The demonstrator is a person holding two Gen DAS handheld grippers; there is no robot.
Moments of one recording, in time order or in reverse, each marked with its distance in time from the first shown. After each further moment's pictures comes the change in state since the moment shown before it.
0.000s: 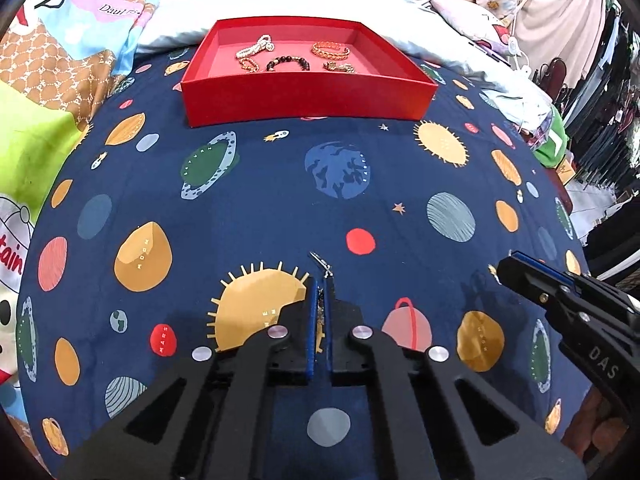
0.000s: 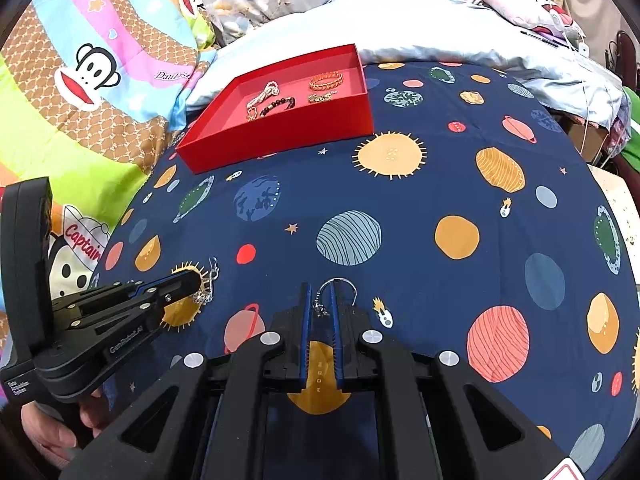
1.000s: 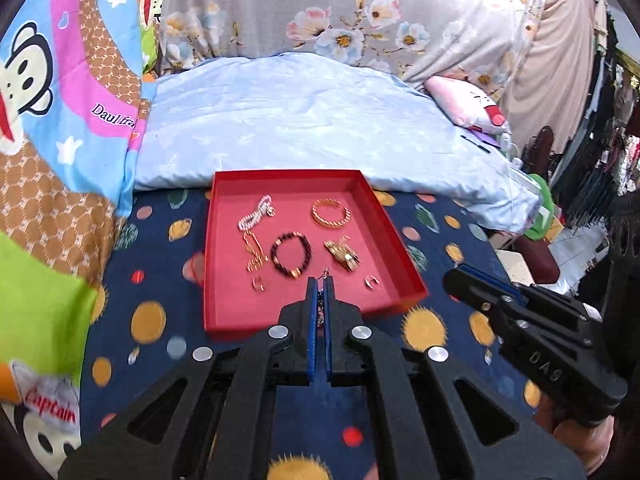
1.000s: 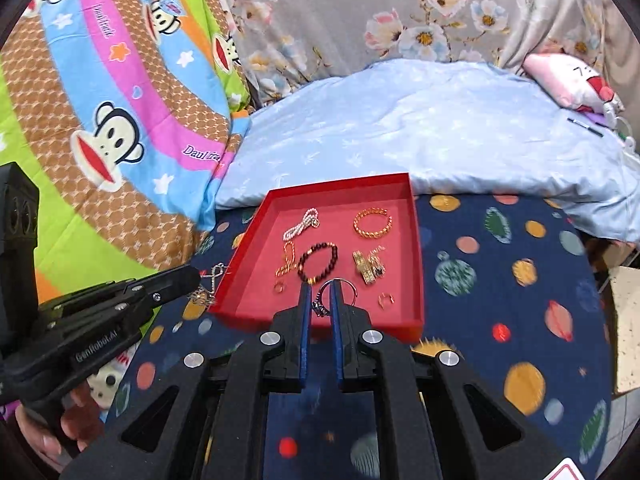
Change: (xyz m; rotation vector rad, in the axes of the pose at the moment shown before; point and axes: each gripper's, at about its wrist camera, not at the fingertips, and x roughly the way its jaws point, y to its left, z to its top) left arm -0.048 0.014 0.165 -0.006 -0.240 -0.019; right arm 0.011 0.031 0.170 -0.083 -0.168 0.101
